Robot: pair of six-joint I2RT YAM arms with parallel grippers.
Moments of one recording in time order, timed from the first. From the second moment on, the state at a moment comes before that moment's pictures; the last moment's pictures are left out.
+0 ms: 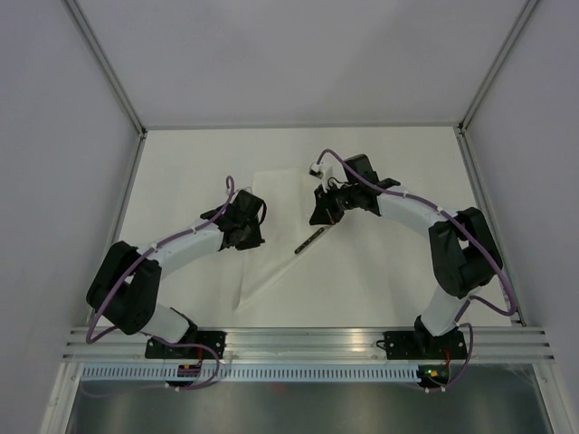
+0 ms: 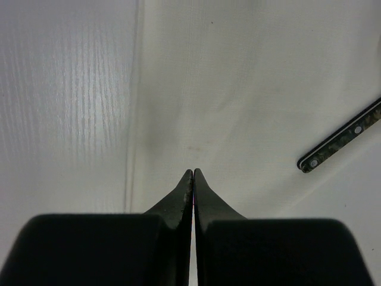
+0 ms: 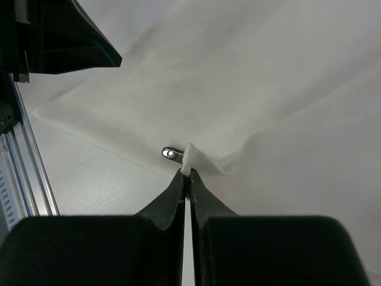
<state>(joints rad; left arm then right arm) -0.58 1.49 0.87 -0.44 -0.16 -0.69 0.42 1.74 1.17 -0.27 -0.74 -0.14</state>
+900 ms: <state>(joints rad) -0.55 1.44 0.84 -0.36 -0.12 -0.71 0.63 1.83 1.14 -0.29 -0.57 -0.23</state>
